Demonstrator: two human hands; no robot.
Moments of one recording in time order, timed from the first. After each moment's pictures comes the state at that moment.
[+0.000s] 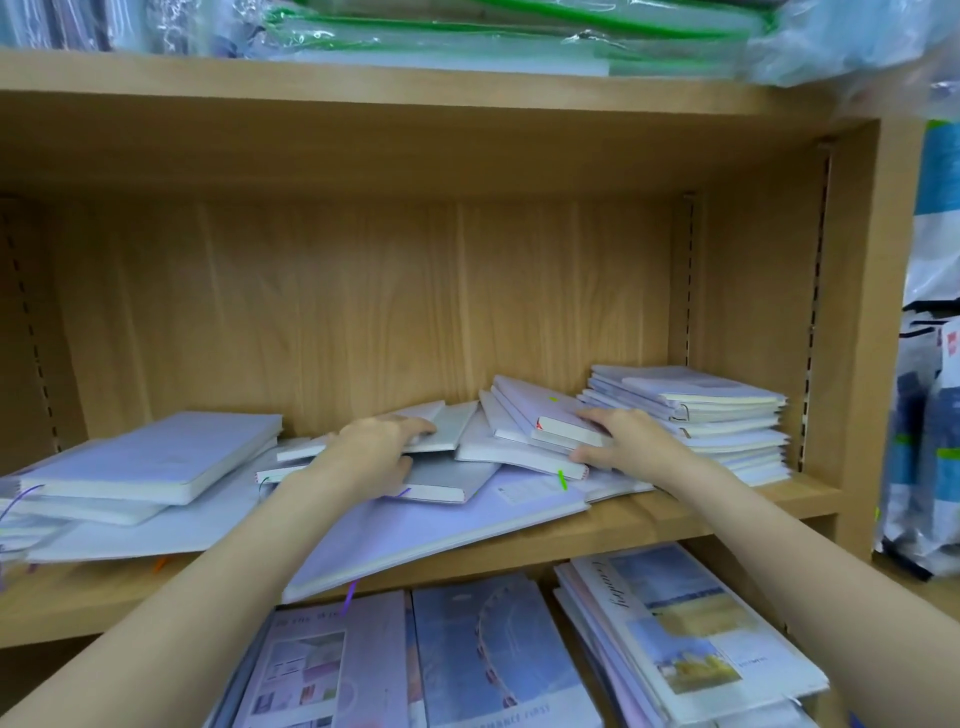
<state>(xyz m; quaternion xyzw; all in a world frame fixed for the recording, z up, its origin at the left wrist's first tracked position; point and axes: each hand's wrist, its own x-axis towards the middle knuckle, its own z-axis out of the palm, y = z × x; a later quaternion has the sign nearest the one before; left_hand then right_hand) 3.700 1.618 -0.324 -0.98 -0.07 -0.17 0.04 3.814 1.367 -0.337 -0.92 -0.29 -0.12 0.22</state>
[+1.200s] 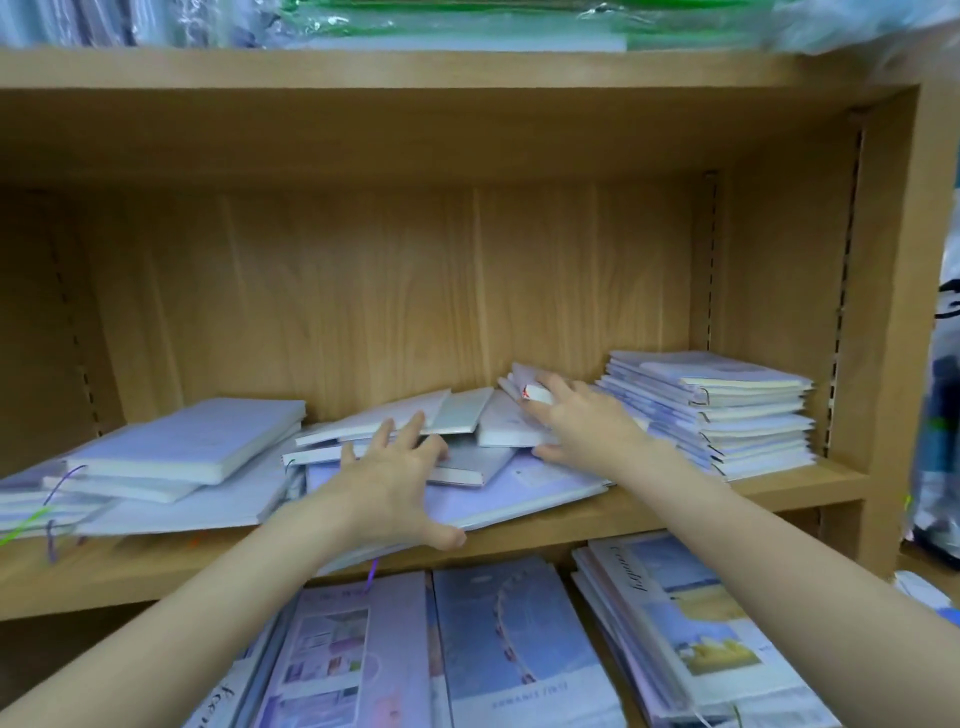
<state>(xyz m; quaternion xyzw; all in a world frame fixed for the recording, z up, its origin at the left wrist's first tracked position) 3.649 1.595 -0.336 -1.00 -0.05 -0.07 0.02 3.795 1.419 -0.338 -0.89 -0.37 -0.26 -0.06</state>
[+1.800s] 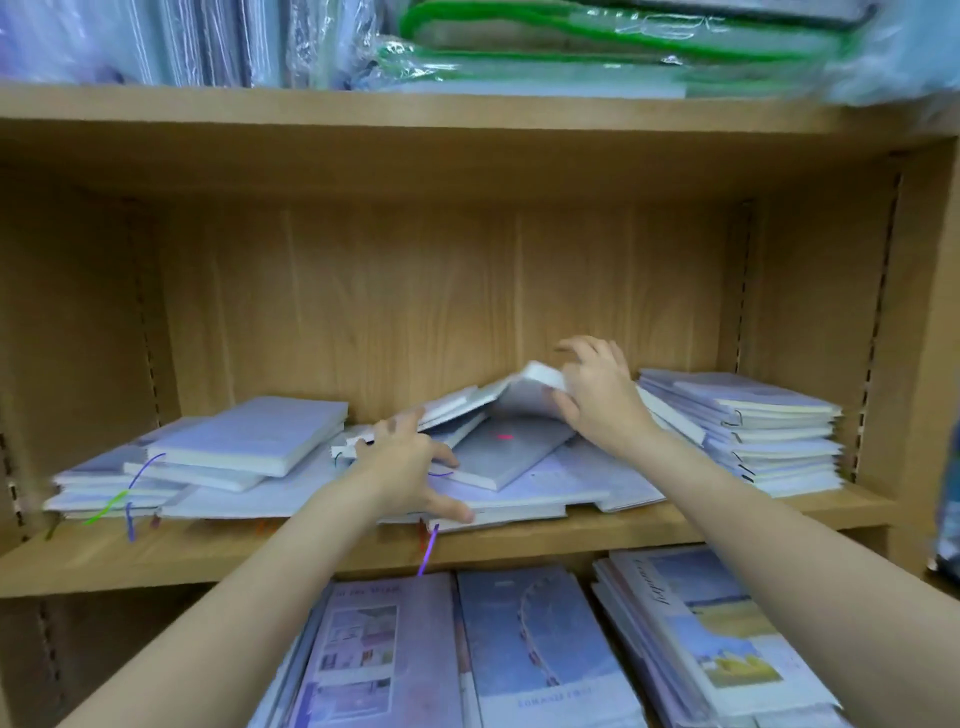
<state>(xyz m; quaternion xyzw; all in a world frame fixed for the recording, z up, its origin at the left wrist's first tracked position) 3.647 1.636 -0.330 -0.99 -0.10 -0.10 -0.02 3.787 1.449 -0.307 -0.84 -0.35 -0.39 0.14</state>
